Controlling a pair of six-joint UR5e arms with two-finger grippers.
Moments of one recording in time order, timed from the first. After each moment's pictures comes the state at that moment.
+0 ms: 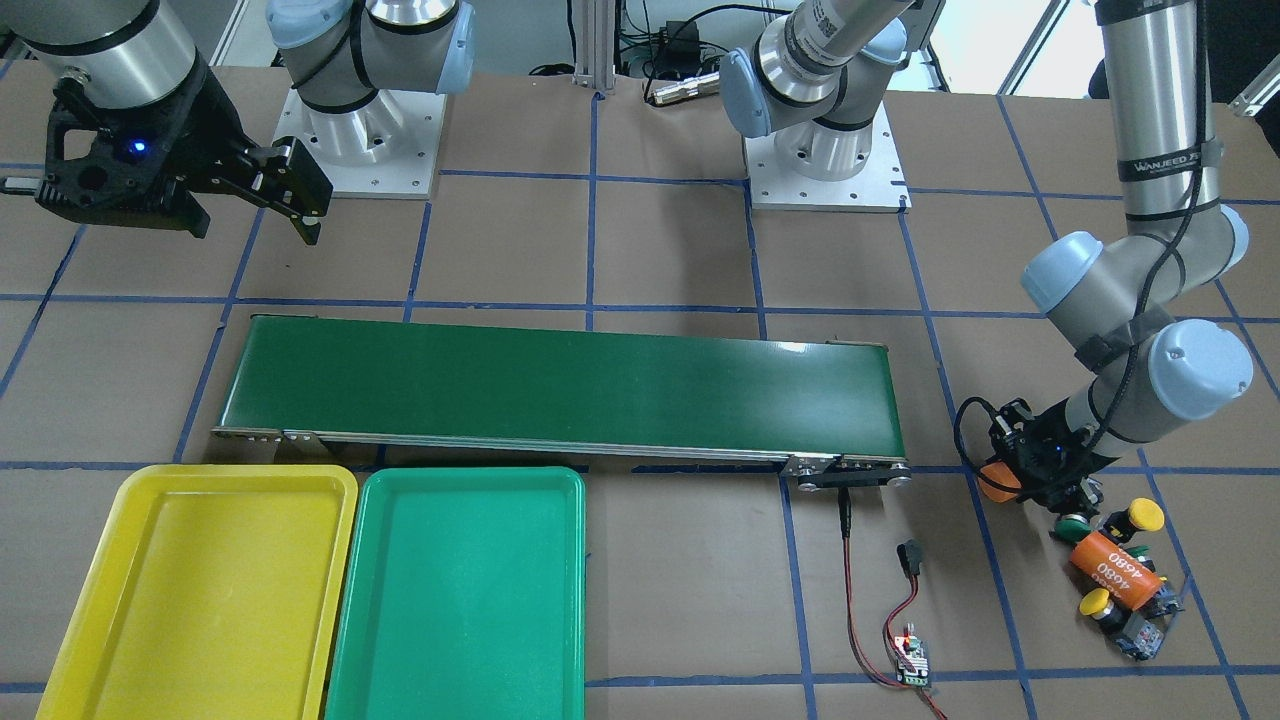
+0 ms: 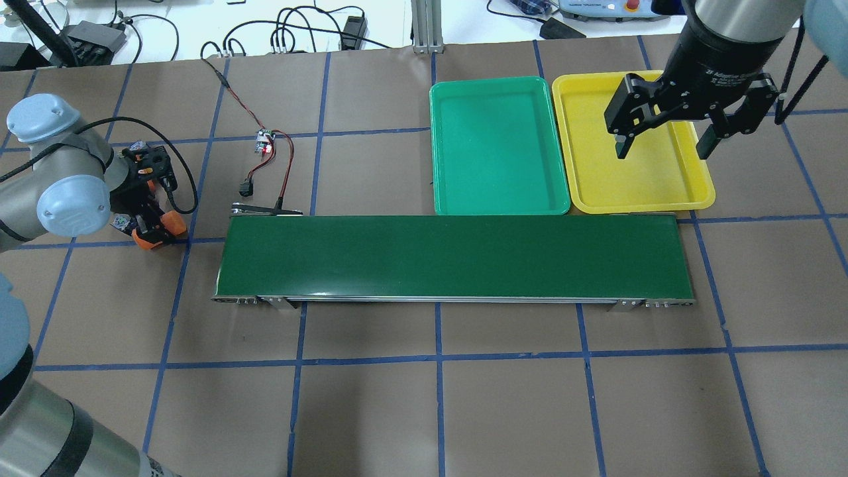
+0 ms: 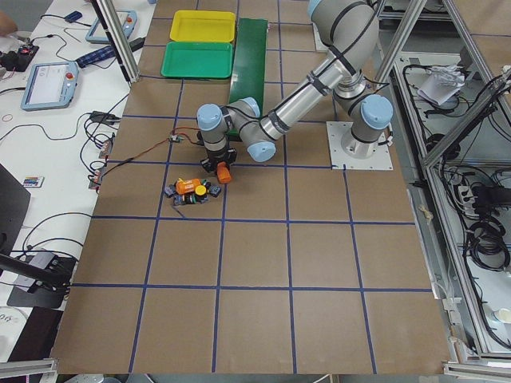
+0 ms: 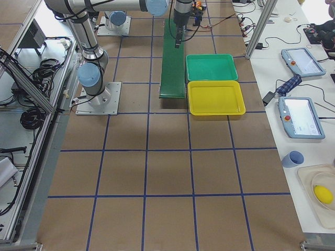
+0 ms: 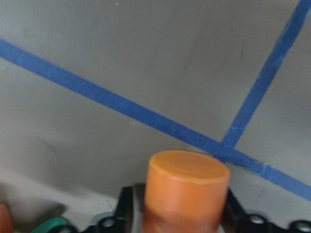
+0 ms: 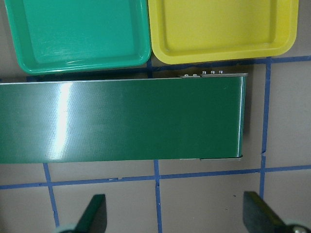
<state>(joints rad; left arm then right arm) -1.12 -2.01 -1.83 -0.93 1.60 1.56 1.51 -1.57 1.51 -1.44 -1.57 0.00</state>
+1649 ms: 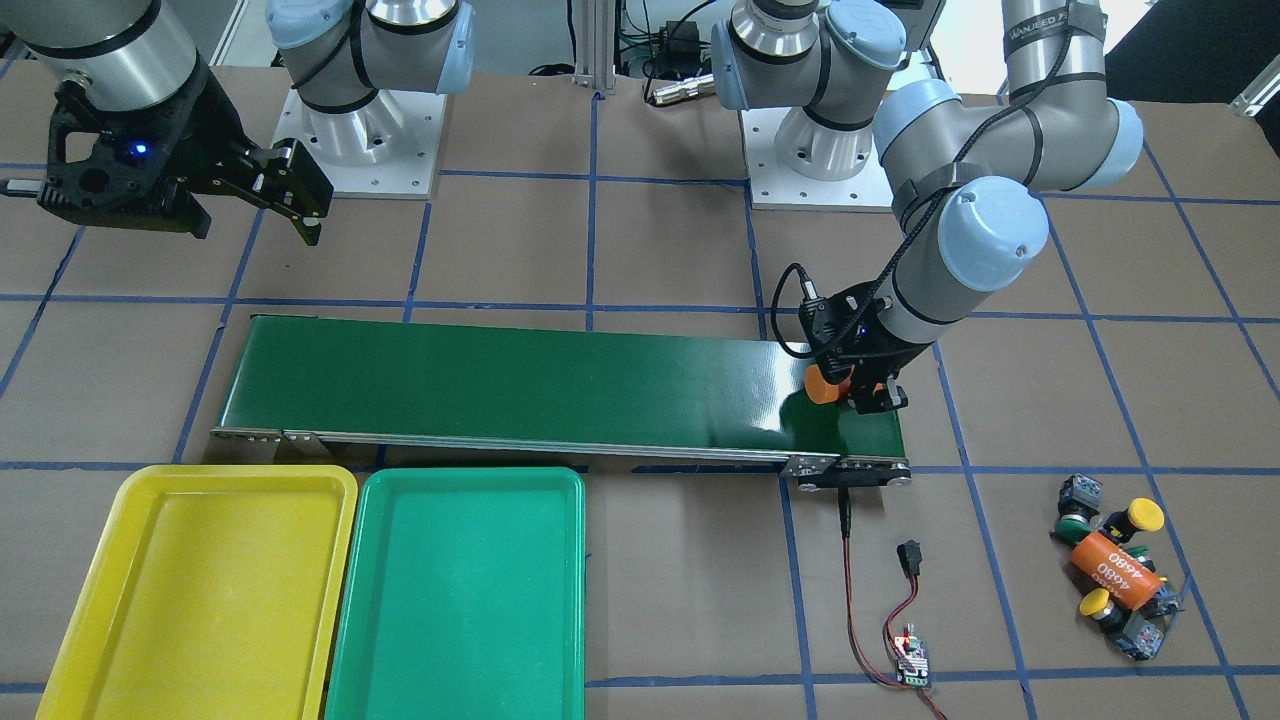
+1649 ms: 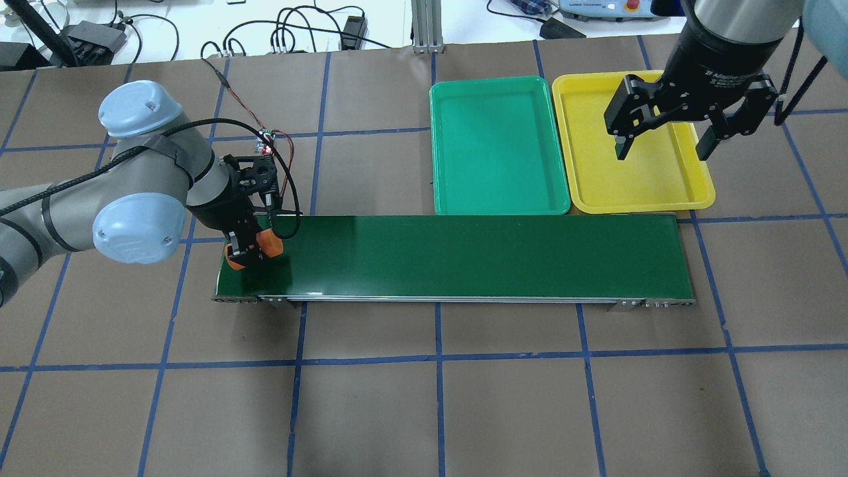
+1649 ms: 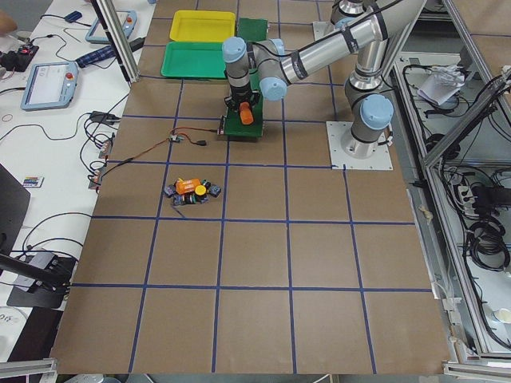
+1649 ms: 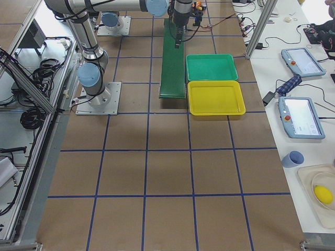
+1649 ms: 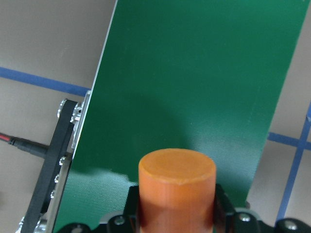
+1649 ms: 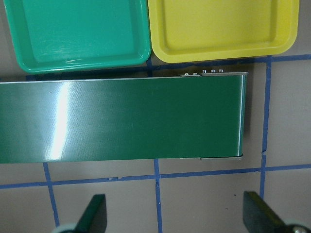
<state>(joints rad) -1.44 -1.73 -1.98 -1.12 1.51 1.42 1.51 -1.57 1.52 -1.43 -1.57 0.00</state>
